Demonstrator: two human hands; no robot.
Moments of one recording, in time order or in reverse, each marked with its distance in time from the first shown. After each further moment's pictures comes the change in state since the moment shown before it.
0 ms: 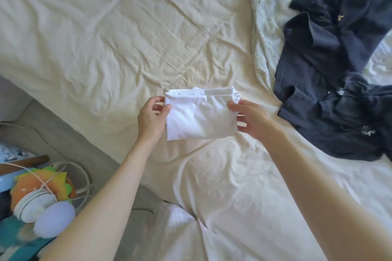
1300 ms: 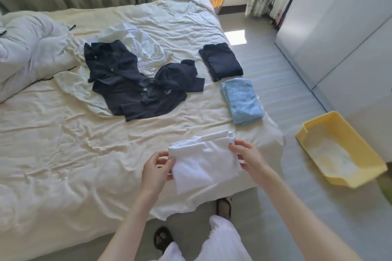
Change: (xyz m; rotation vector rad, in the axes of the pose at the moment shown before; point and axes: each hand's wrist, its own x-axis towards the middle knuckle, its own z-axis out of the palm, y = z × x) left_hand -0.450 0.024 0.080 0.175 -0.821 0.273; right_hand -0.456 0.333 -0.182 0.658 0.668 -0.247
